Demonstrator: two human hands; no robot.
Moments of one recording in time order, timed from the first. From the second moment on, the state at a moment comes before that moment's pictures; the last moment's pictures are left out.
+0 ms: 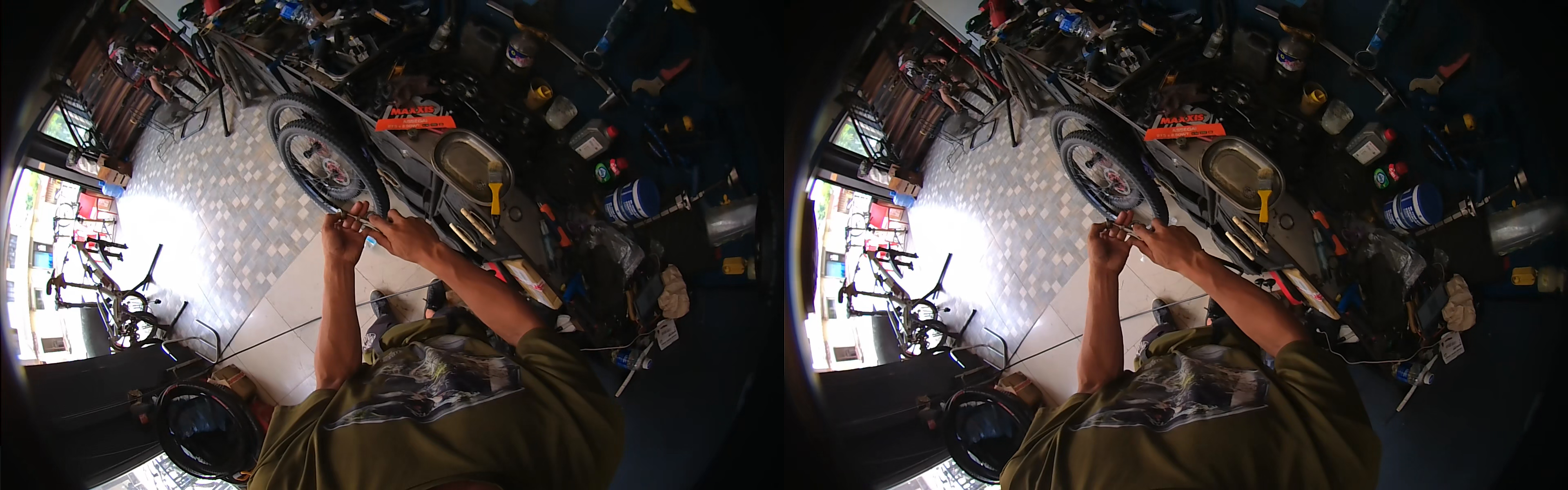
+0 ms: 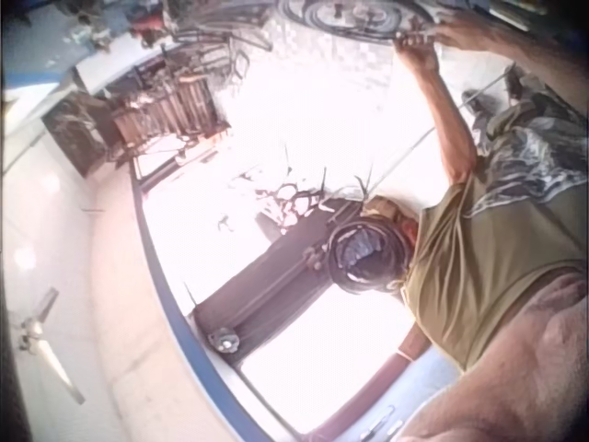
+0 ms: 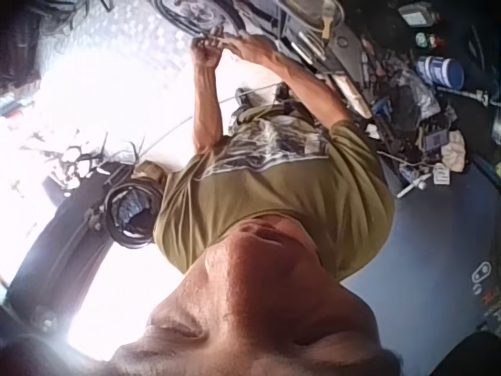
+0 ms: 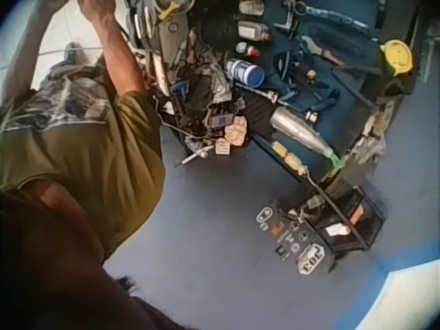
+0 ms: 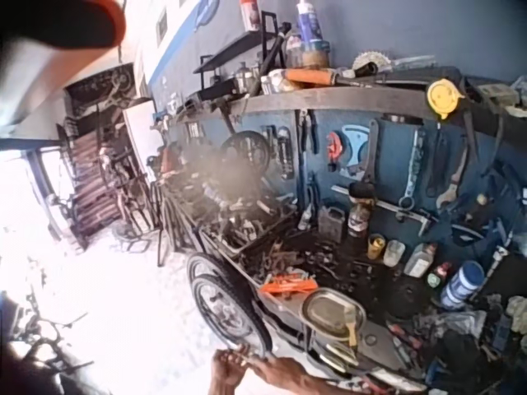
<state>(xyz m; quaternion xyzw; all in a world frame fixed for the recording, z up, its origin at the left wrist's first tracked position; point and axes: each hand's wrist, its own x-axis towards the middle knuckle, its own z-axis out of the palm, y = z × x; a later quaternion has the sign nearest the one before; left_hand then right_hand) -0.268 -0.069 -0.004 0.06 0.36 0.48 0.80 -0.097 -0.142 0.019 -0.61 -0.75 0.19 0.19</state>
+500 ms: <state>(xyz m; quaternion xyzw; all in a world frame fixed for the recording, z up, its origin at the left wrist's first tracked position) -0.348 -0.042 0.034 0.36 0.44 0.48 0.66 -0.152 -0.130 0.078 -0.62 -0.69 0.29 0.22</state>
